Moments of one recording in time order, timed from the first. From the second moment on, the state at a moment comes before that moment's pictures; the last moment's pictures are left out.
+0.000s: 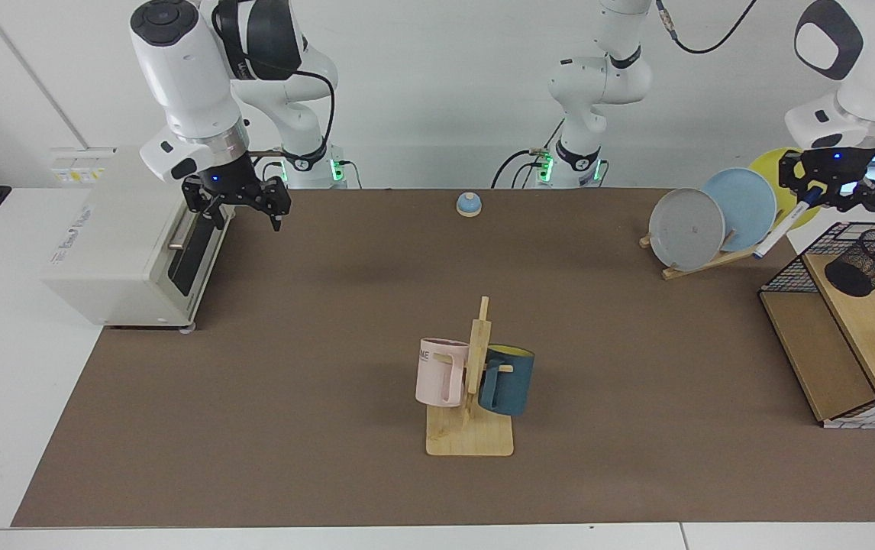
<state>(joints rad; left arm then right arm) -0.08 0.01 0.29 -1.61 0.25 1.63 1.05 0.17 -0.03 -0.06 -1.73 -0.05 1.69 0.13</state>
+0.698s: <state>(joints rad) 0.08 0.02 0.29 -1.56 0.50 1.82 1.45 0.14 -0.12 -0.07 -1.73 -0.02 1.59 0.13</state>
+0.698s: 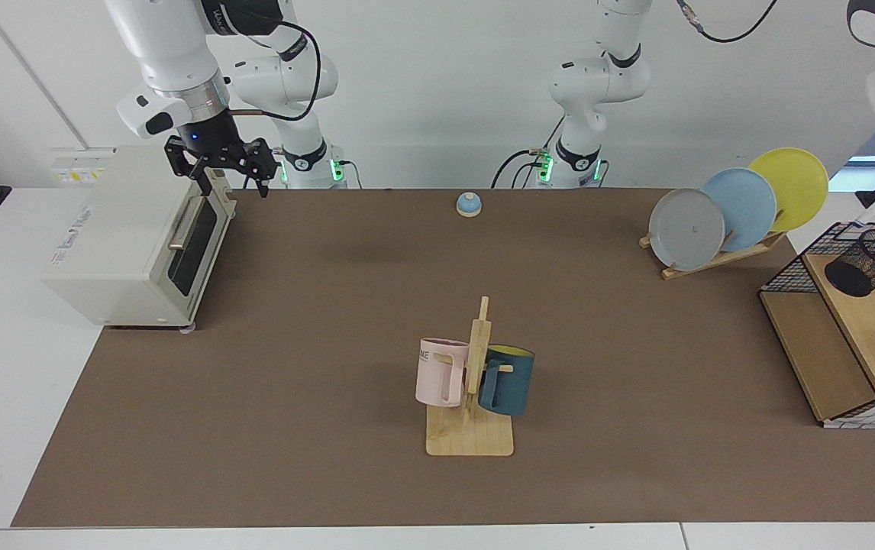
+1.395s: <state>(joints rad) 0.08 0.11 0.26 -1.55 0.80 1.98 1.61 0.14 -0.13 -0.06 -1.73 -0.02 1.53 0.13</state>
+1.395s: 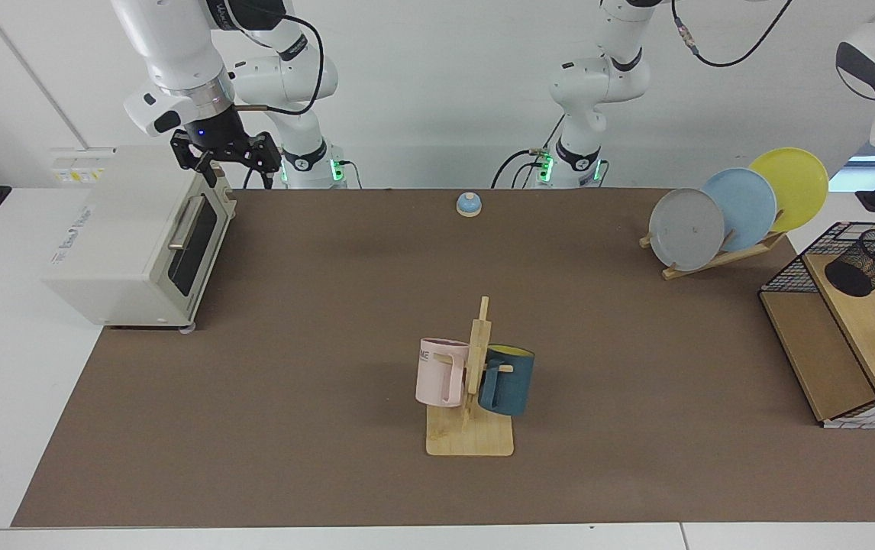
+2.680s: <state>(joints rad) 0.08 0.18 0.26 -1.55 0.81 1.99 1.59 0.12 -0.15 -0.07 -1.73 -0.02 1.53 0.13</state>
